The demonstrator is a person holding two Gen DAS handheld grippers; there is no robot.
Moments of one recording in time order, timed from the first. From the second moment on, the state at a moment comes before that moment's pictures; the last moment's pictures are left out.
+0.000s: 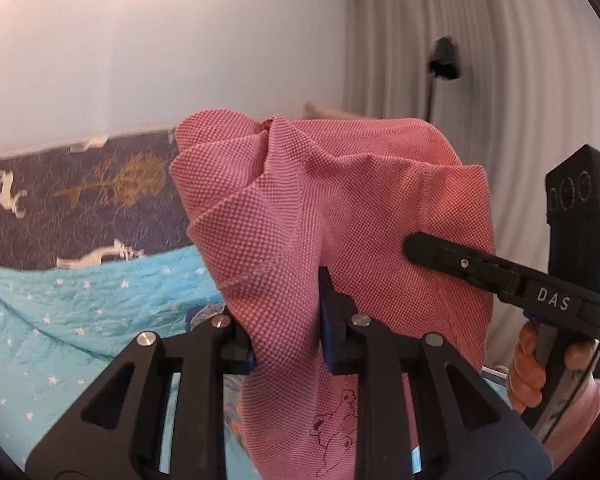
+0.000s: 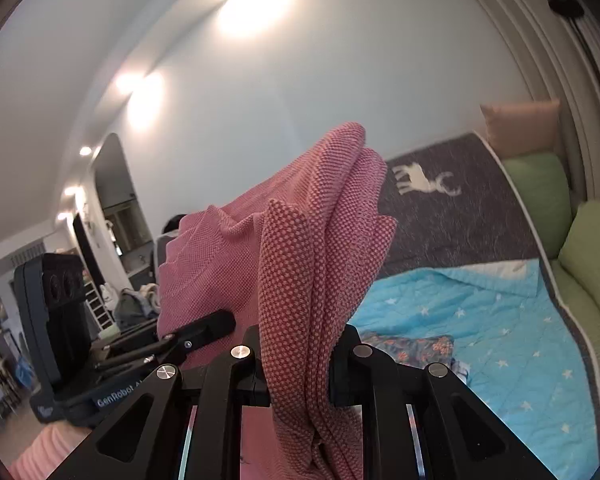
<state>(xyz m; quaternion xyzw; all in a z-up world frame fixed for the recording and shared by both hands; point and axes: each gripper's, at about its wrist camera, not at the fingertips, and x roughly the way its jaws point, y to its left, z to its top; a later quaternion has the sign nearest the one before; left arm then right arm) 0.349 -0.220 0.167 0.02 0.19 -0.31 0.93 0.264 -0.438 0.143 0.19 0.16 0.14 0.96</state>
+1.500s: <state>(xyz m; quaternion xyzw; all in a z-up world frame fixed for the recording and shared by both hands) 0.050 -0.124 0.107 0.05 0.20 -0.22 0.95 -0.058 -0.318 0.085 0.10 0.23 -0.07 0.97</state>
